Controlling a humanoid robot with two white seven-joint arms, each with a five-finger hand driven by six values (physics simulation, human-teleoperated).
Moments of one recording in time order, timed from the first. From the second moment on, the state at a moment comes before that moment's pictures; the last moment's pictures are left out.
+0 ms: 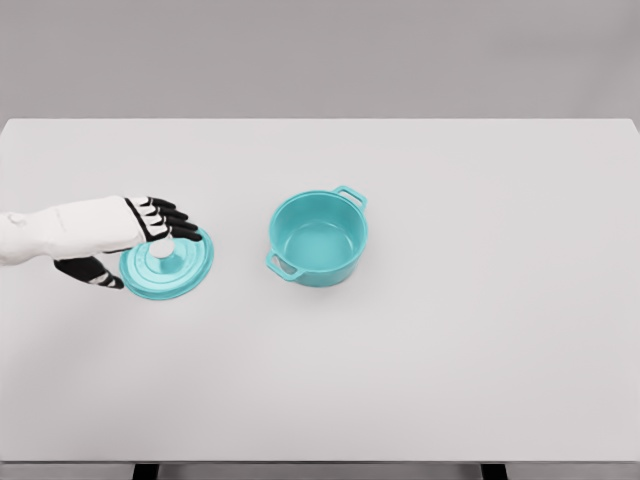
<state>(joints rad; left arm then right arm) -0.53 1.10 -0.70 -1.66 -0.20 -0.61 -0.40 0.00 0.00 0.12 0.11 0.06 -0.28 0.35</state>
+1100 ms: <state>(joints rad) -0.81 0.87 -0.92 -1.32 -0.27 -0.61 -0.49 0.00 0.00 0.12 0.11 0.06 -0.28 0.35</state>
